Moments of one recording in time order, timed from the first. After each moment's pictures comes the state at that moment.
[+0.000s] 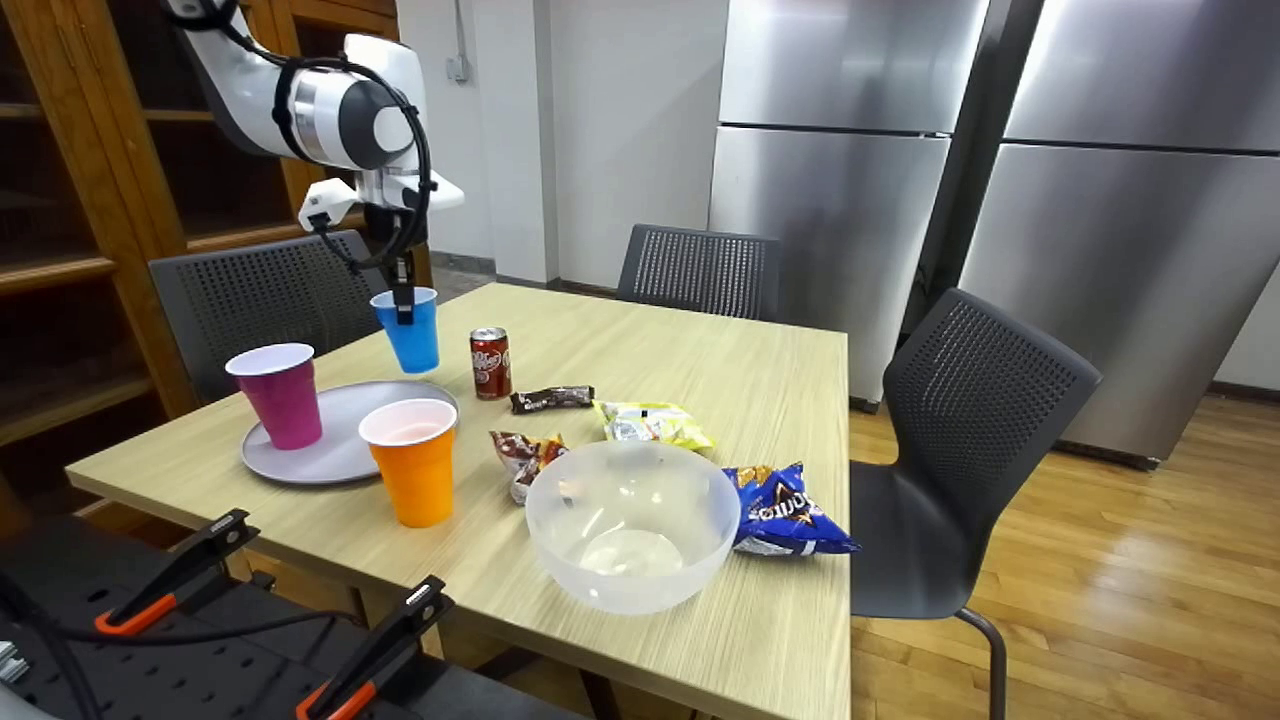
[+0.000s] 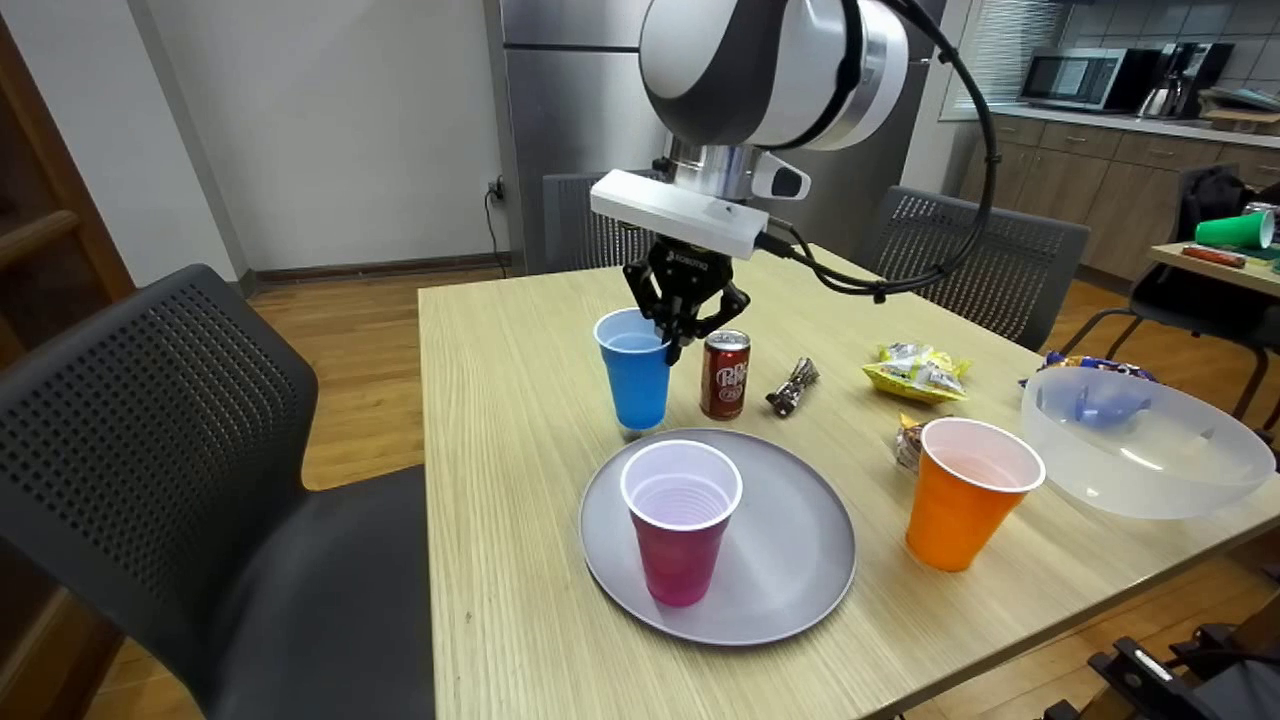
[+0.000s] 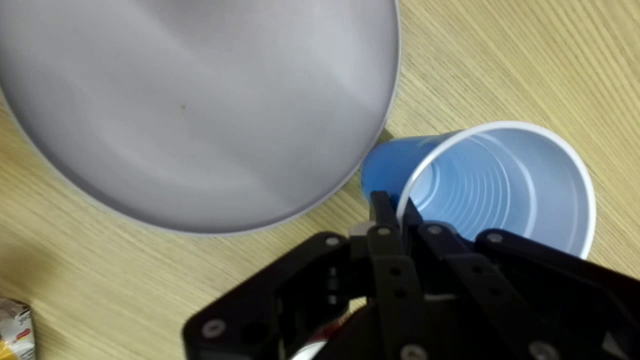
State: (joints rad) arm 0.30 0.52 0.04 -2.01 0.16 2.62 0.96
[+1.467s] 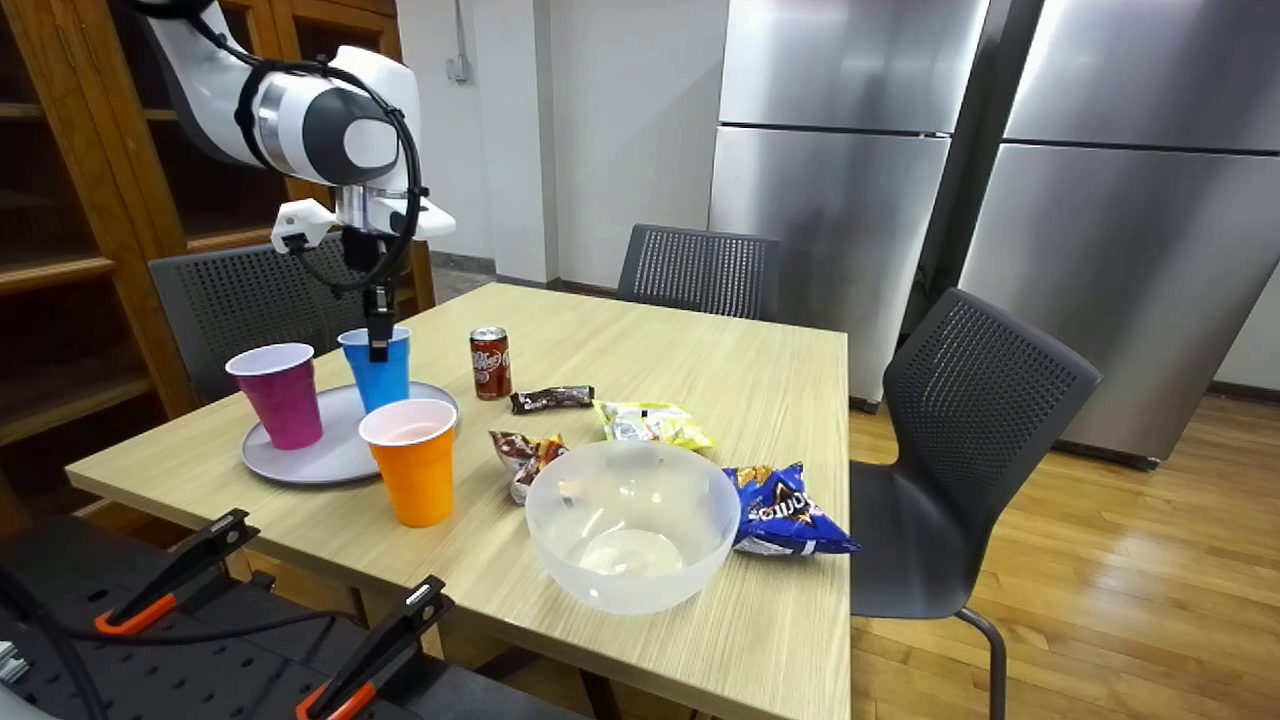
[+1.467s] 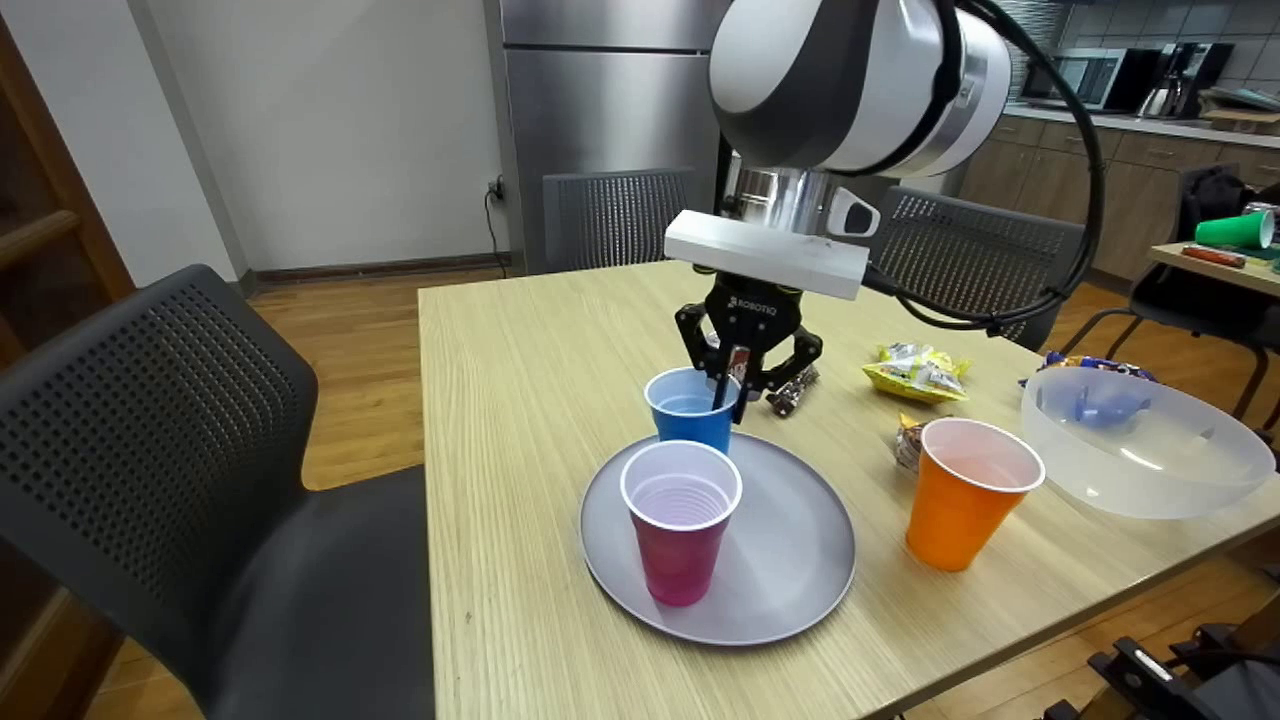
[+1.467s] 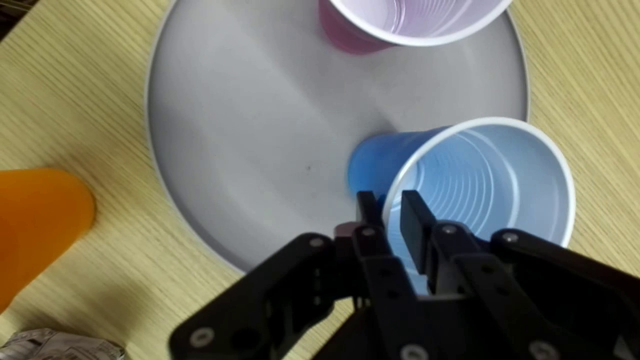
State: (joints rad) arm 0.25 0.41 0.08 -2.23 0.26 2.63 0.78
